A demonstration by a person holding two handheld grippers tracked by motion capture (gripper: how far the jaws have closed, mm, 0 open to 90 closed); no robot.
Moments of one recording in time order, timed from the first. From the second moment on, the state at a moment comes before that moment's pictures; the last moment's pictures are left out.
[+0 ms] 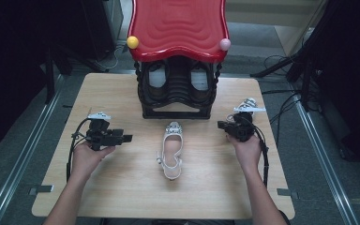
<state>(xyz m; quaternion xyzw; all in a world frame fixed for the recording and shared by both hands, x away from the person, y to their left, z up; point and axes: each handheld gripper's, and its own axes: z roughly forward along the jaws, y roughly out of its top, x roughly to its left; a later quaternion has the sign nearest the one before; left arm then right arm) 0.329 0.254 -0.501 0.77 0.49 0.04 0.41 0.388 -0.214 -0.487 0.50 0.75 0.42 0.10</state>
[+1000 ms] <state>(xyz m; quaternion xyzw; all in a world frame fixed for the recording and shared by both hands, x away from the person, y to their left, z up) 0.350 0.249 -0.511 0.77 0.50 0.02 0.40 0.363 -0.269 -0.491 0.54 0.74 0.40 0.09</state>
